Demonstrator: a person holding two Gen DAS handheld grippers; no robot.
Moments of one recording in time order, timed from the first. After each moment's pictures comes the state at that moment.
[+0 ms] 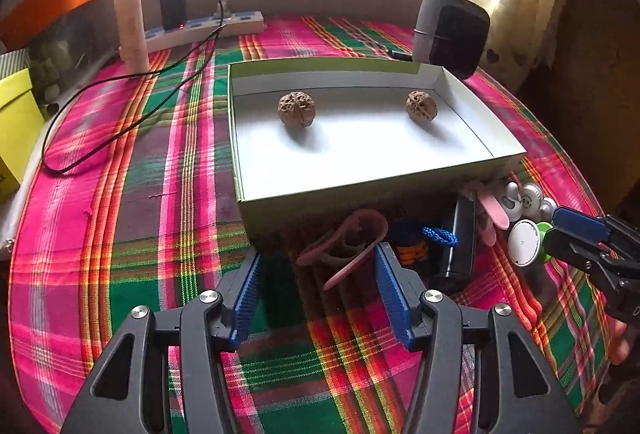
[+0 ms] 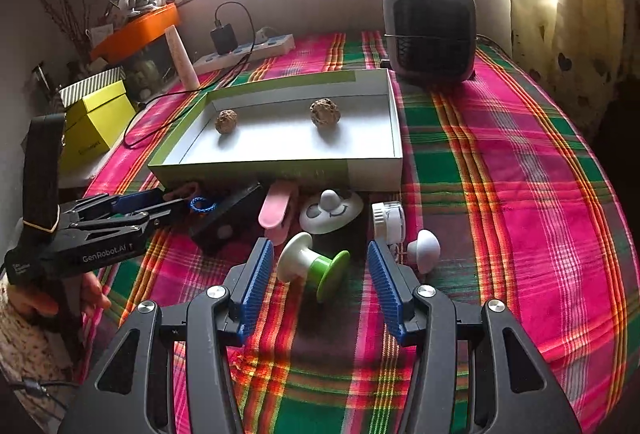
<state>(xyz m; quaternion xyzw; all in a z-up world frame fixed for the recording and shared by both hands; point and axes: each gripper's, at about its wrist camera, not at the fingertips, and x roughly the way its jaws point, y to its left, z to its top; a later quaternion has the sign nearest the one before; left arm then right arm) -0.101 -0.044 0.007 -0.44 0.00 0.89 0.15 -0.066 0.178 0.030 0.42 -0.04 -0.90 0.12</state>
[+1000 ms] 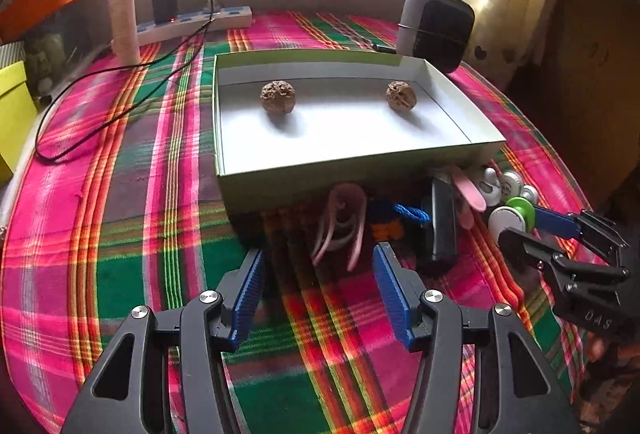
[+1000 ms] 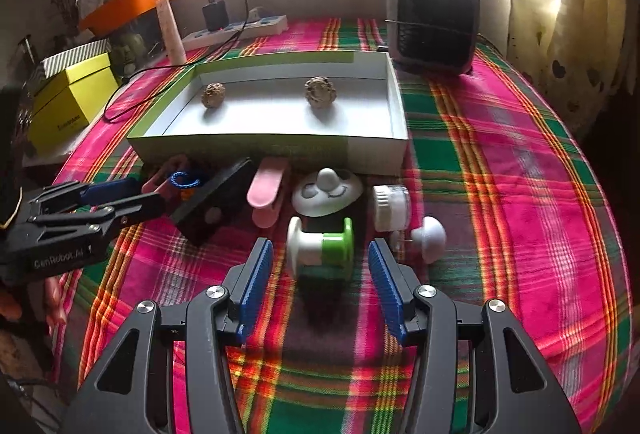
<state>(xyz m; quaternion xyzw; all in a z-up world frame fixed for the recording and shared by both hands) -0.087 -0.037 0.007 -0.45 0.00 0.88 0.16 -0.070 0.165 0.015 0.44 0.01 -0.90 0.09</state>
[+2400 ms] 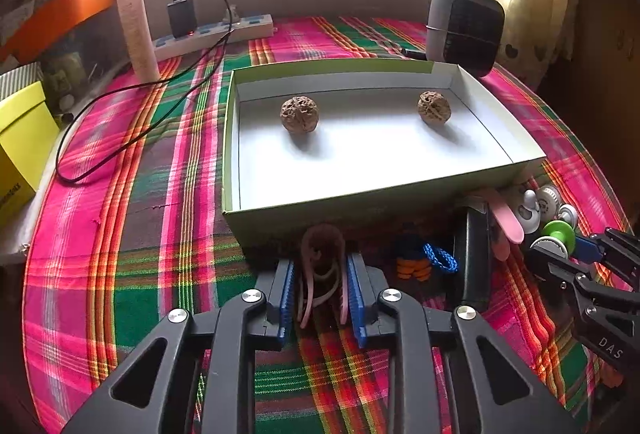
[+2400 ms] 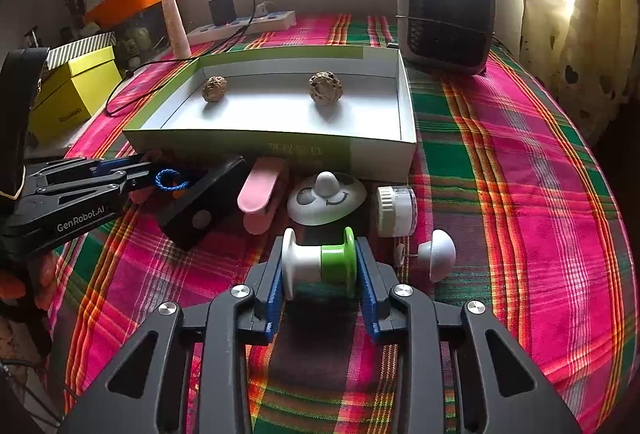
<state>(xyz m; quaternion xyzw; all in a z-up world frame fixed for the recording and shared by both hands) -0.105 -0.025 0.008 -0.44 0.03 0.89 0.10 -0.076 0.167 0.008 0.43 0.01 -0.90 0.11</state>
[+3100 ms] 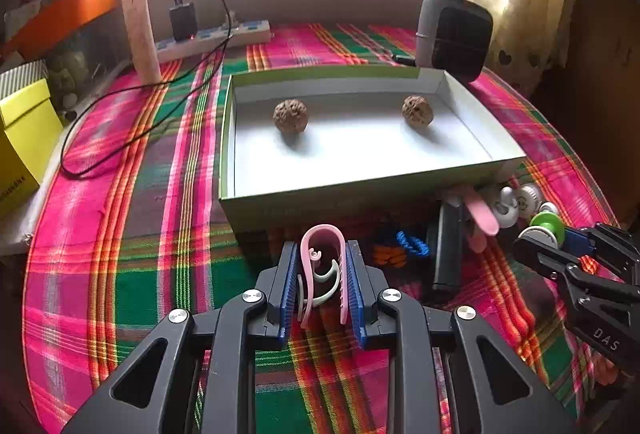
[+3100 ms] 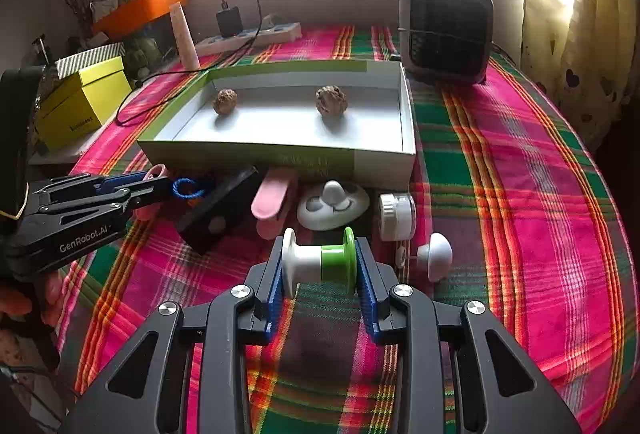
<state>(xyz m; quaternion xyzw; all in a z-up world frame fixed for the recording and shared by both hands) -0.088 -0.021 0.019 -0.43 0.02 0.90 0.11 -0.070 0.166 0.019 0.42 0.00 -0.90 0.12</state>
